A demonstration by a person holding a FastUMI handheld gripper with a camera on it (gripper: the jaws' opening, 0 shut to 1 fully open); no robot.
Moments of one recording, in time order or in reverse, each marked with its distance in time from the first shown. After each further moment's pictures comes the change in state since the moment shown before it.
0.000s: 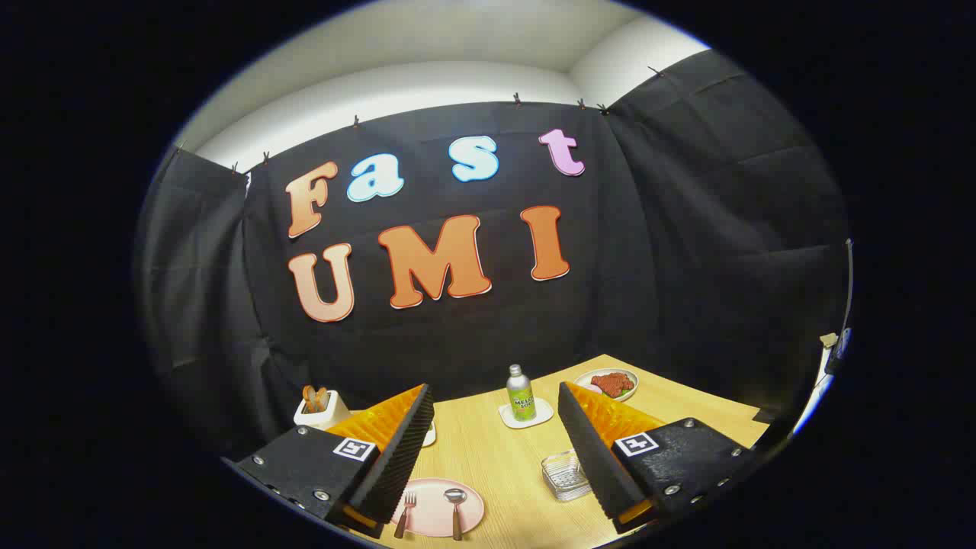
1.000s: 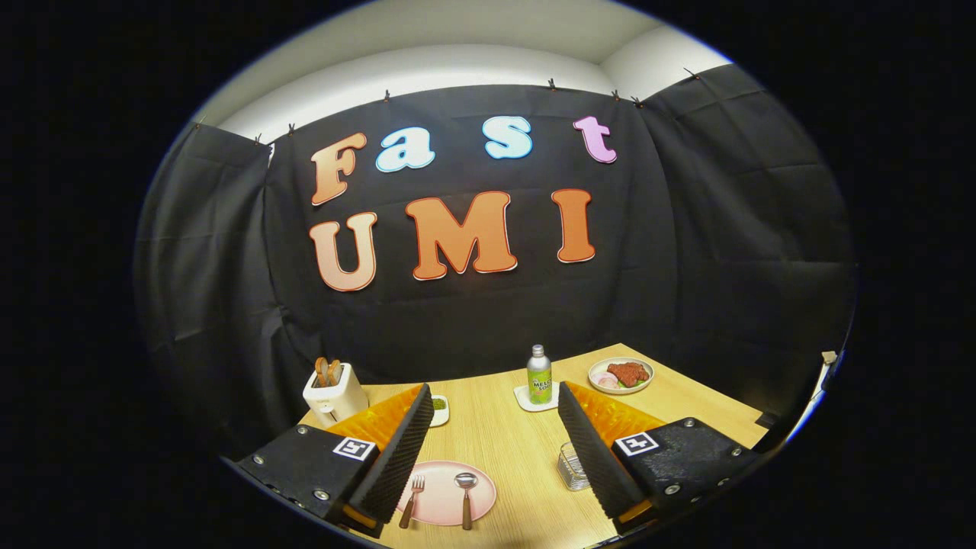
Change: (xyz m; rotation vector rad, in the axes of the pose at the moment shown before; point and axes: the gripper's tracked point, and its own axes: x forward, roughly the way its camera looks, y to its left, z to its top) arm -0.002 0.028 -0.016 -0.058 0.059 0.041
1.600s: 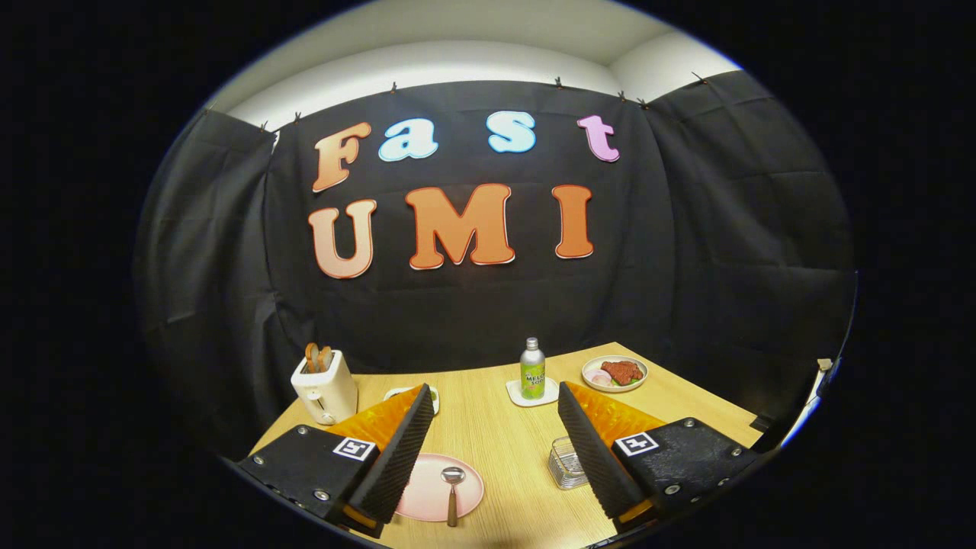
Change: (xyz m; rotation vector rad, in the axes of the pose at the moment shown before) arm 0.011 0.003 -0.041 -0.067 0.026 0.005
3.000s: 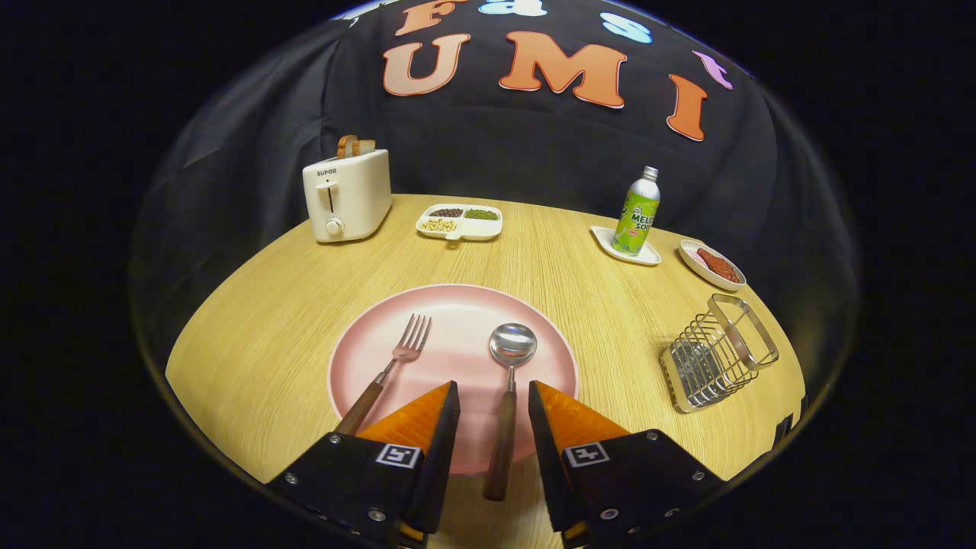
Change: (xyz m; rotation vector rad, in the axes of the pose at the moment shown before) arm 0.061 0.078 -0.272 -0.255 0.491 0.152
